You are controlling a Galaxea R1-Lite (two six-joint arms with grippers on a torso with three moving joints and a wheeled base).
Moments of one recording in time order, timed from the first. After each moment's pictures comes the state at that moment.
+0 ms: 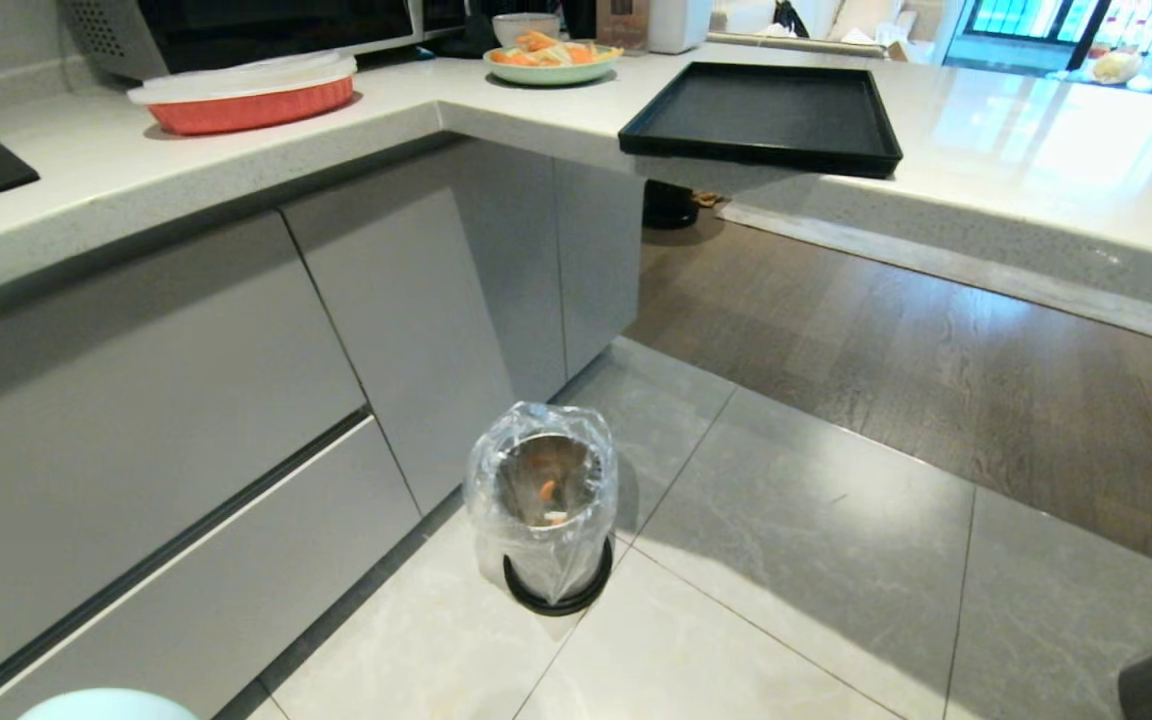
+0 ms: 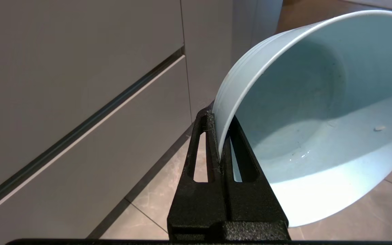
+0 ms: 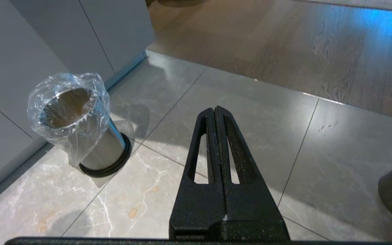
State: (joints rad) left arm 0.00 0.00 0.00 -0.01 -0.01 0.02; right arm 0.00 0.00 0.00 -0.01 -0.05 0.10
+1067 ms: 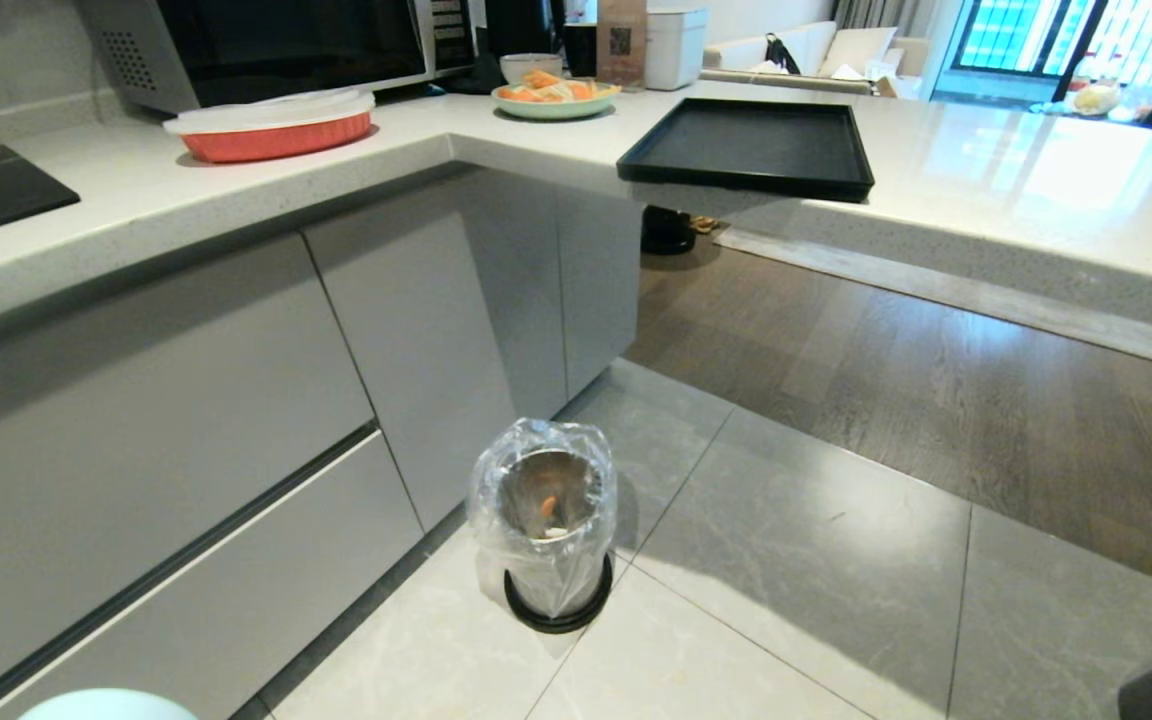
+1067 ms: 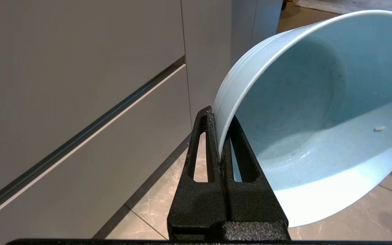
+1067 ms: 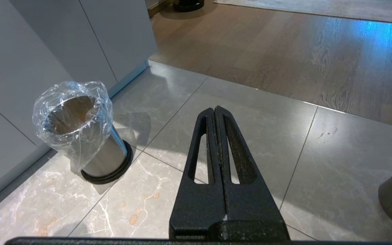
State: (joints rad) left arm 0.00 0.00 0.00 -0.01 -0.01 0.02; right arm 0.00 0.00 0.00 -0.01 -0.06 0.10
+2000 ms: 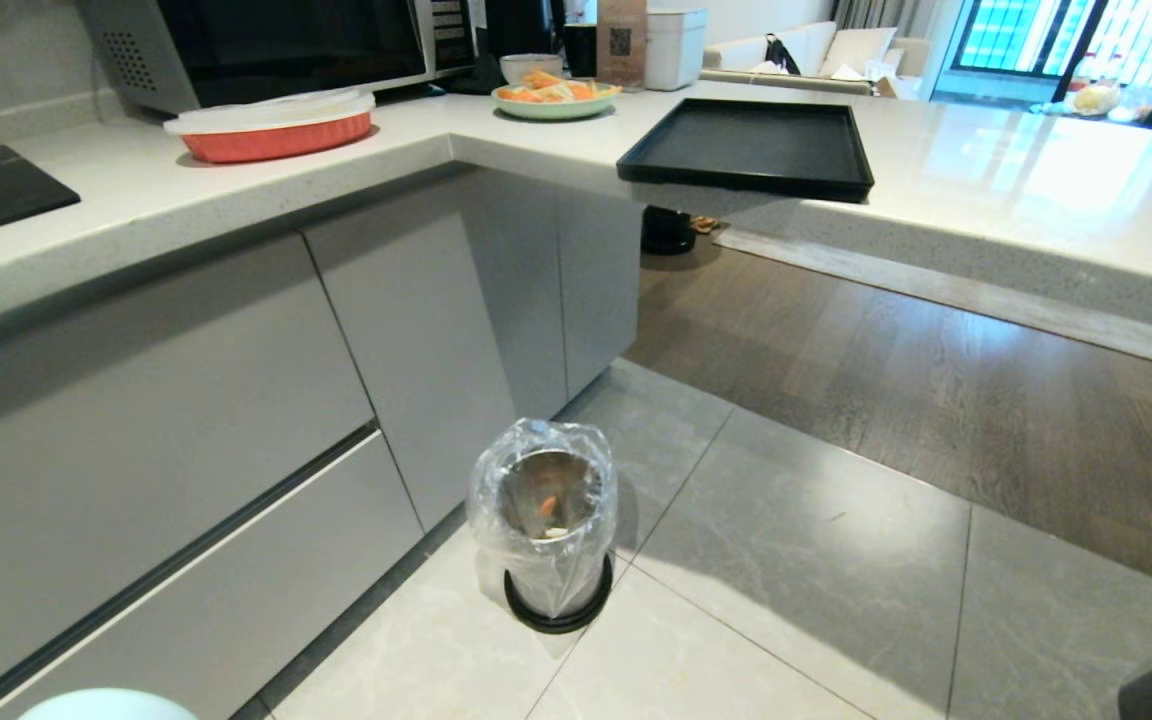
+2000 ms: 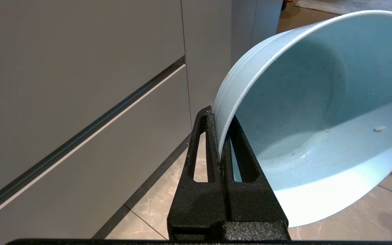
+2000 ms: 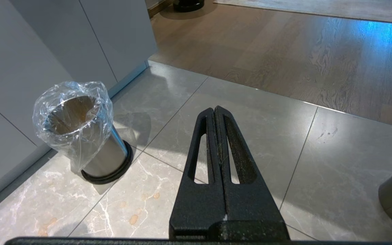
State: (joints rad) left arm 0.00 0.00 0.00 -0.01 -0.01 0.02; right arm 0.00 0.00 0.00 -0.01 -0.06 0.10
